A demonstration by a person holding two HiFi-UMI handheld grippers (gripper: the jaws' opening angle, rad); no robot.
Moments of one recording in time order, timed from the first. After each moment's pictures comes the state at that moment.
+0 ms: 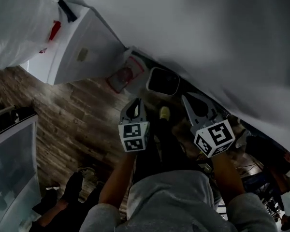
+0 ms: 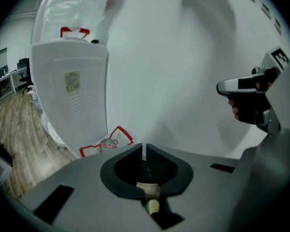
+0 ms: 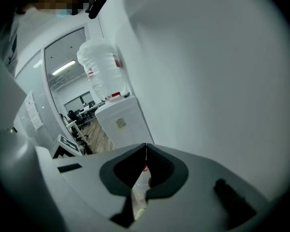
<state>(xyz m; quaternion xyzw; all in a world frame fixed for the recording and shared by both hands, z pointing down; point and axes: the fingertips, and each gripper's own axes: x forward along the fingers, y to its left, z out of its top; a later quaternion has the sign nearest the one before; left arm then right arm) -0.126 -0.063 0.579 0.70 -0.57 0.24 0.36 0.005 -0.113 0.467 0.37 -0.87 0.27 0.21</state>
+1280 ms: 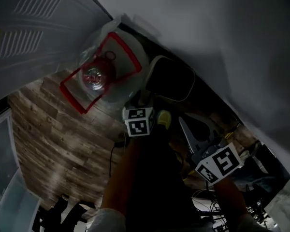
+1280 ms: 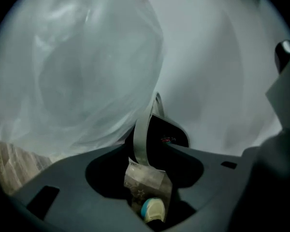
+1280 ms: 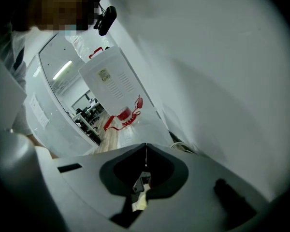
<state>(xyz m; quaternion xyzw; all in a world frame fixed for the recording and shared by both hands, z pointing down) -0.083 -0.054 1.010 0.64 -0.54 0.25 0.49 -0.009 -0.076 0.789 0.29 -0.86 0.36 0.23</state>
